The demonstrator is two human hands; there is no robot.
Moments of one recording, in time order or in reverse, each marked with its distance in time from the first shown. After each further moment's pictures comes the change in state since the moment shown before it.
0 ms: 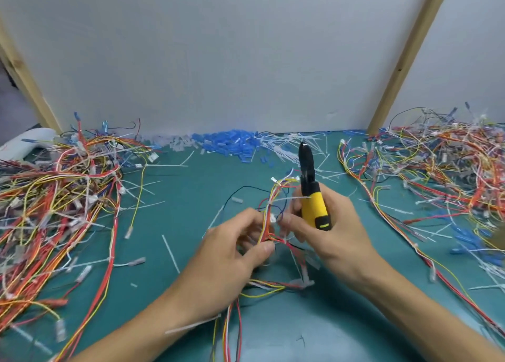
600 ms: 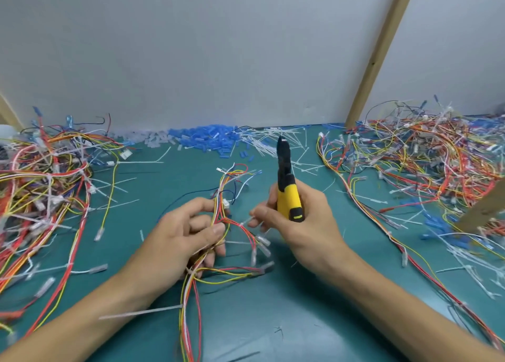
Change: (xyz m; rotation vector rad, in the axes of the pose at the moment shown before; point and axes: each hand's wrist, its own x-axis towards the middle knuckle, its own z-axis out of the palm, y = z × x) left_hand 0.005 -0.011 -0.030 -0.332 -0.010 -0.217; right_hand 0.001 0.009 0.011 0.121 0.046 0.067
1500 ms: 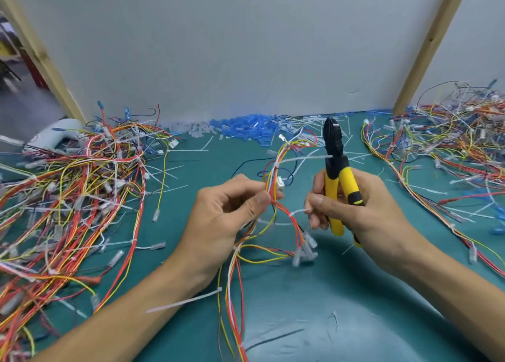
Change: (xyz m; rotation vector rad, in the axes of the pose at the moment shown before) left_hand -0.007 0.009 0.003 0.044 0.123 0.360; right_hand -0.002 -0.006 -0.010 0.068 -0.157 0.025
